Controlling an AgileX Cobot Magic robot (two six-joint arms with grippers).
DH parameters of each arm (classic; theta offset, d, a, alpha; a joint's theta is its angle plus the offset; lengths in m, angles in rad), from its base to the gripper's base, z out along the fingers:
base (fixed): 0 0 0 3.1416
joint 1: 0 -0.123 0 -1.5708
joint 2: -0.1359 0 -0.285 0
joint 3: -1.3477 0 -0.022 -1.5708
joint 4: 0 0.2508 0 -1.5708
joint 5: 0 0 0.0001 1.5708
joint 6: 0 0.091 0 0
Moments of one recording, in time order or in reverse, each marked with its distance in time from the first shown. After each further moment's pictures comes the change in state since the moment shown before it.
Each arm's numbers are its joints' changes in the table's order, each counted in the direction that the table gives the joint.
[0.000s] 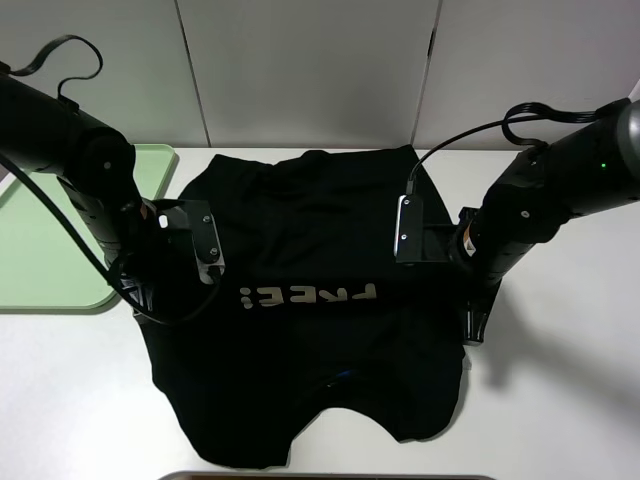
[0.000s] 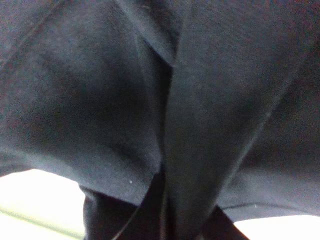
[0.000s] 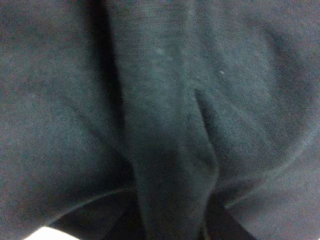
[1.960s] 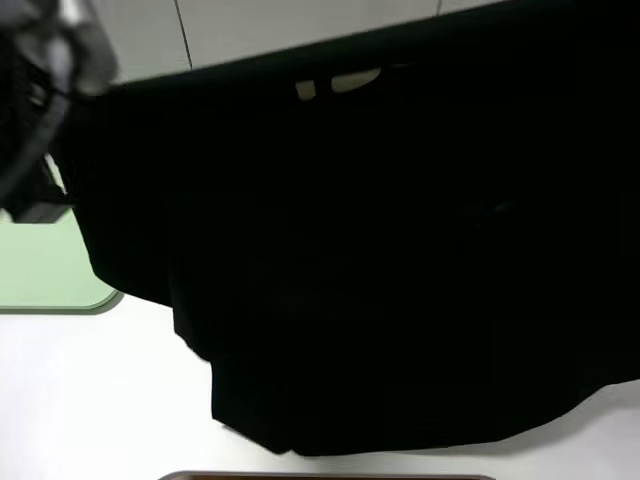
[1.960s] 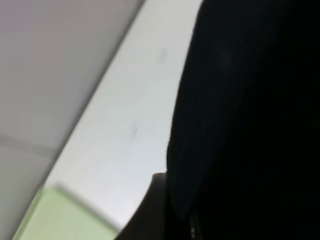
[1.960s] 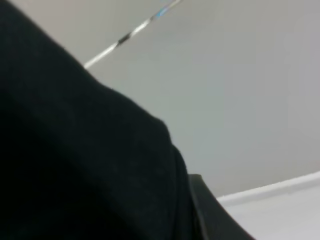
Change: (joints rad) left arm 0.381 0.767 0.015 0.234 0.138 -0.439; right arm 0.000 1.016 0.086 -0.325 0.261 0.241
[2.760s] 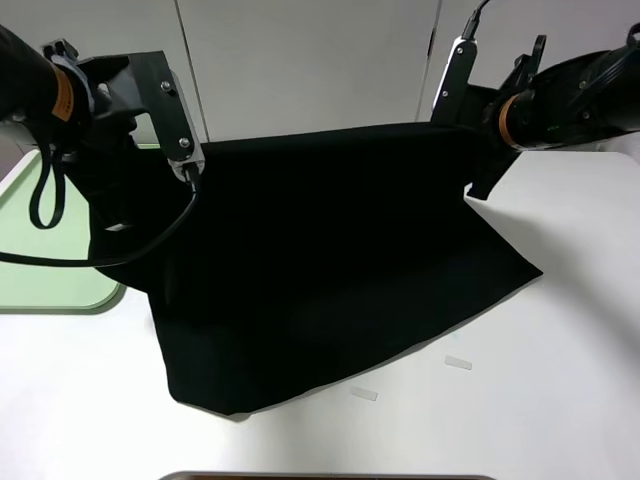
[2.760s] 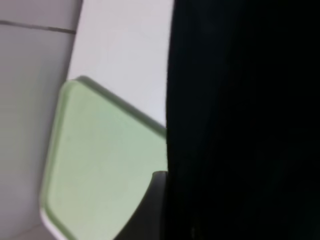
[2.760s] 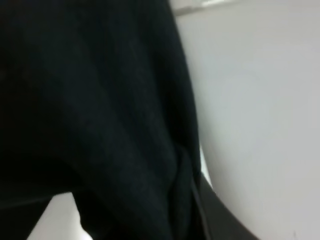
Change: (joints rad) left arm -0.230 -0.328 -0.021 0.236 -0.106 0.043; right arm 0.180 -1.000 0.158 -0.903 -0.372 0.823
